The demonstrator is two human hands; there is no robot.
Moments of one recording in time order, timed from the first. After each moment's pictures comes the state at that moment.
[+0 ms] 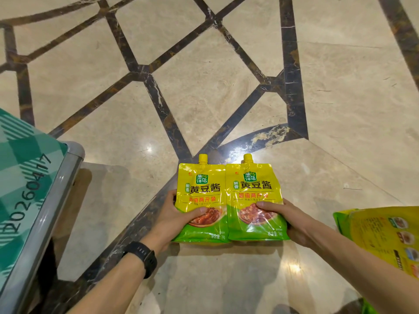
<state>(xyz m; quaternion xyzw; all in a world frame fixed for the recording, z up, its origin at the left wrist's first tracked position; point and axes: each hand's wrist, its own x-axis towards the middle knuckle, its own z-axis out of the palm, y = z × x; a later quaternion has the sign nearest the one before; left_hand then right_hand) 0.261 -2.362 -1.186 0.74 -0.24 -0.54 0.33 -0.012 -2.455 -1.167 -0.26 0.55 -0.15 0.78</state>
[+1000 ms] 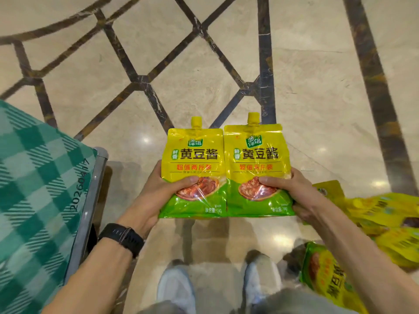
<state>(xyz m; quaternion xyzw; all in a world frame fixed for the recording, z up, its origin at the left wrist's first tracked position) 0.253 -2.364 -0.966 0.66 -0.21 -0.59 0.41 -0.027 -2.436 -0.959 -0.30 0.54 -0.24 0.74</state>
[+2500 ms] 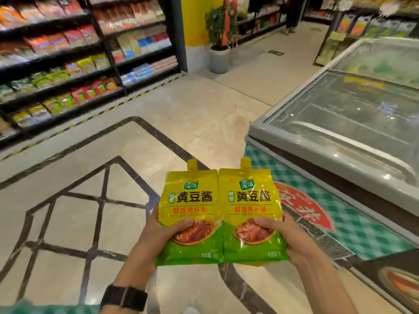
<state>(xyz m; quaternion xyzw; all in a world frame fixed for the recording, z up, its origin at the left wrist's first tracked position) 0.121 -2.252 -0.273 0.44 -0.50 -0.72 0.20 -0.112 -2.081 -0.263 -0.11 0.57 -0.59 0.57</state>
